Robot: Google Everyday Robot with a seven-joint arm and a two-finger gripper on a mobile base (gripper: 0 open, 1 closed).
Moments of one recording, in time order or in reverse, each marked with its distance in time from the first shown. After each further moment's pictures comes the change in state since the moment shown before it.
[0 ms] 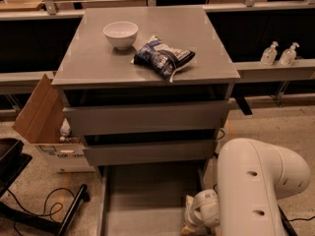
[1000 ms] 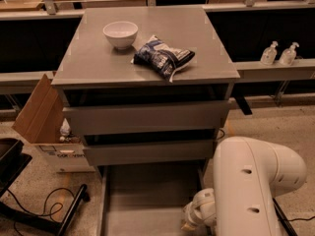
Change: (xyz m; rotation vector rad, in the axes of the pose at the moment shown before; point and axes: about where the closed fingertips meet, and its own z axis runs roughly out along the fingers) arm 0.003 -0.006 -0.001 -0.002 0.004 0.012
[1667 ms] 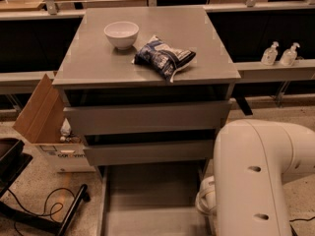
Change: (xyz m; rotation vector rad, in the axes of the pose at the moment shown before) arm 0.024 -0.037 -0.084 0.100 0.164 0.022
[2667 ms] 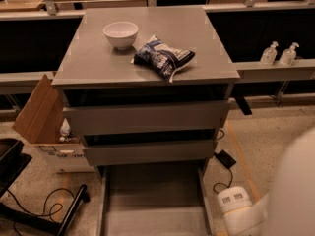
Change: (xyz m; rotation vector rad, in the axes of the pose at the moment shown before) arm 0.098 0.034 -0.220 0.211 0.381 0.166
